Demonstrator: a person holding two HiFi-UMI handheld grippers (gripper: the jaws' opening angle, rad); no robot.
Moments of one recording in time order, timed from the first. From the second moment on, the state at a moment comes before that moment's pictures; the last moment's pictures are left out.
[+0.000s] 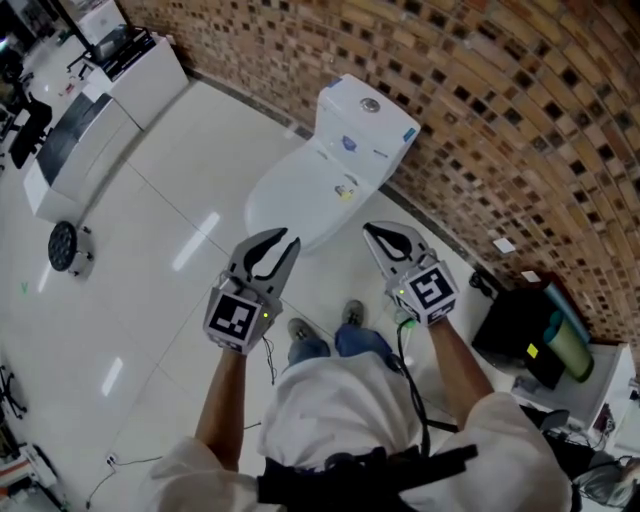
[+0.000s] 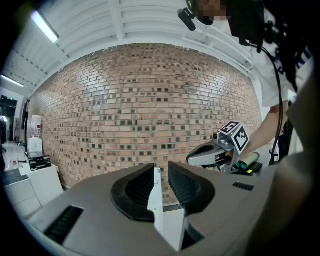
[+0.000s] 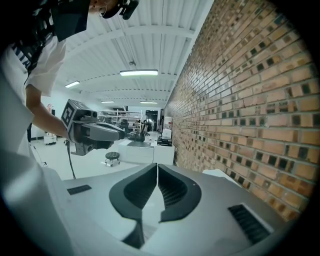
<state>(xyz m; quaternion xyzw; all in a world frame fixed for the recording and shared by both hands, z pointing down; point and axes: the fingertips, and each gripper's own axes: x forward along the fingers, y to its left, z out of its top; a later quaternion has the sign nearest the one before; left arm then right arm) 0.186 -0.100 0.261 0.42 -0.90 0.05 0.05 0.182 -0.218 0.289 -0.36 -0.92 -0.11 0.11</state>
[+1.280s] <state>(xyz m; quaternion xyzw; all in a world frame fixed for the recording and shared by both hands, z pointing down) 0.129 0.024 0.413 0.37 -0.92 0.10 0.11 0.150 -0.104 0.545 -0.37 -0.83 -0.36 0.19</state>
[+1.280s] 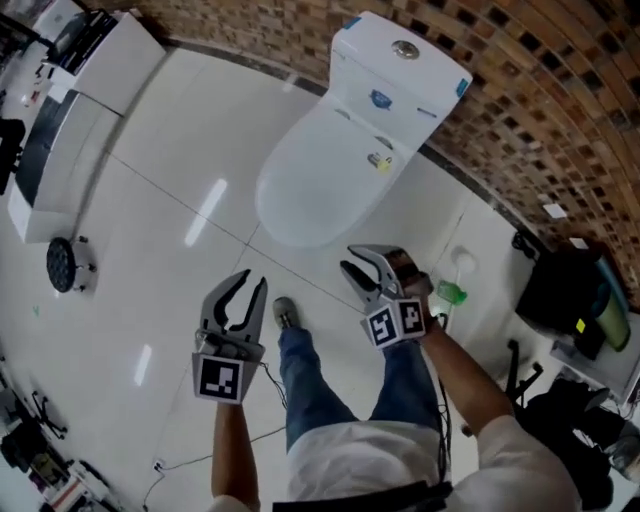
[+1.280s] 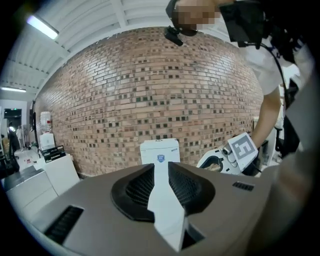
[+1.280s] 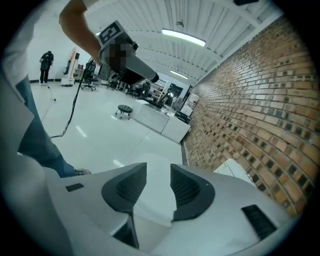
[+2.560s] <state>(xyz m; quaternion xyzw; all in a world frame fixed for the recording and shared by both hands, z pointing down) 0.083 0.117 0.658 0.43 -0.76 -0.39 0.29 0.095 -0.021 0.697 -0.36 -0.79 -0.39 0.30</state>
